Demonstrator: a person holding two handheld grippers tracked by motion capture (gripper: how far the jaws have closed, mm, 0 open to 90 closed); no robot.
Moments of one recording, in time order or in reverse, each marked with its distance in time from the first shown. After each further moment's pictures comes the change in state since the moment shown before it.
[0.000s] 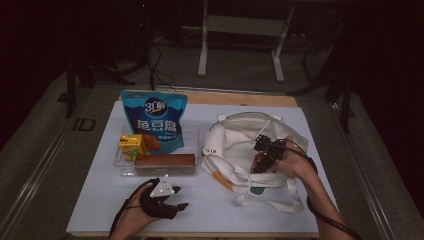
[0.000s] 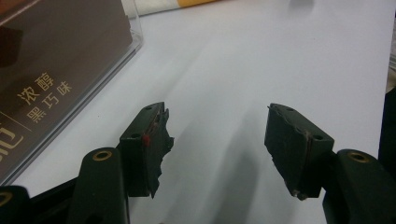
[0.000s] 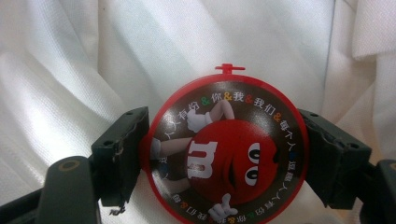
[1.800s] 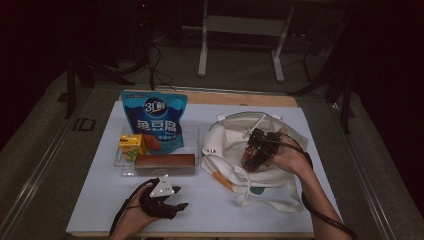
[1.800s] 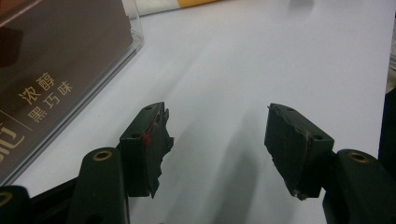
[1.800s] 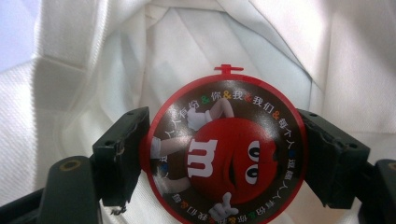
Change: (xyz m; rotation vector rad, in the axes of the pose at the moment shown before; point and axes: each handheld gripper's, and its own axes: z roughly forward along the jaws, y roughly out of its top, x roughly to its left) left arm 0.000 0.000 0.000 0.002 0.002 0.002; right arm 0.018 0.022 -0.031 -0.144 -0.027 -0.106
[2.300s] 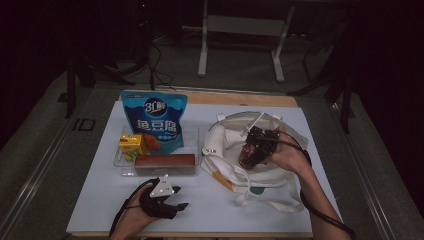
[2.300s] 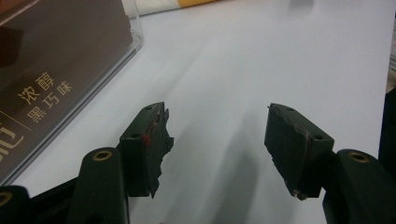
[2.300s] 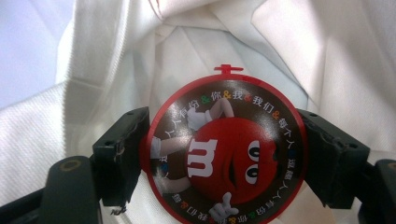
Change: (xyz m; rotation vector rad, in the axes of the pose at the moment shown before) left arm 0.000 0.000 0.000 0.001 -0.002 -0.001; right arm 0.004 0.009 -0.009 -0.025 0.002 -0.023
